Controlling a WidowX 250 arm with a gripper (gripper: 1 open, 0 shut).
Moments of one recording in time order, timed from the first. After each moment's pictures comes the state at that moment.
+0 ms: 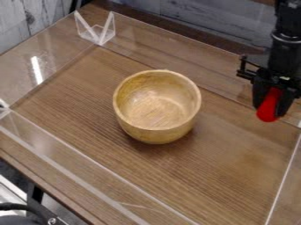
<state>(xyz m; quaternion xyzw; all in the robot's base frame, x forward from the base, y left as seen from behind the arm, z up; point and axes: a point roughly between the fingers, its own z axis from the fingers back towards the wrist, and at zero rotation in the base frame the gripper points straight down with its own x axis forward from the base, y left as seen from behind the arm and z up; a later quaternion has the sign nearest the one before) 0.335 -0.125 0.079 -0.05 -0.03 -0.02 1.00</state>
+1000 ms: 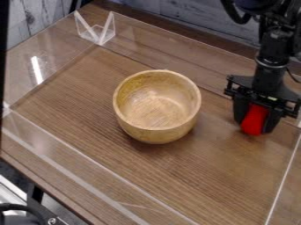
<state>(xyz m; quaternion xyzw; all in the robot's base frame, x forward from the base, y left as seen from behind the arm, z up) 0.346 -0.102 0.038 -0.03 0.00 0.00 1.00</state>
